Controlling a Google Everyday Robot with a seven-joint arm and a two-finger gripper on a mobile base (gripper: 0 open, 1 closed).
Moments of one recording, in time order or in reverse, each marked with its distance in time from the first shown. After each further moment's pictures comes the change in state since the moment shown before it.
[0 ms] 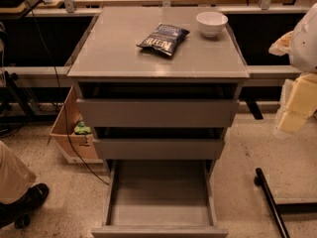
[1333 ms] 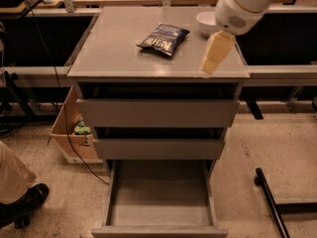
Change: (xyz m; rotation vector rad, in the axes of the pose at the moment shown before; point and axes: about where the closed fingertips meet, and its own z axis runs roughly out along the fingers) arm -0.112 -0.143 0.061 0.166 -0.140 0.034
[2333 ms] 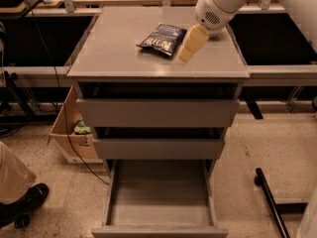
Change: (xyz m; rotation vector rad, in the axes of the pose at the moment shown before) arm -0.052 -0.039 0.056 -0.033 -0.154 0.086
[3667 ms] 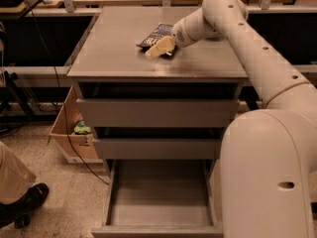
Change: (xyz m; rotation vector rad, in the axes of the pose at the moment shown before) arm -0.034 -0.075 0.174 -0.058 -0.316 0.385
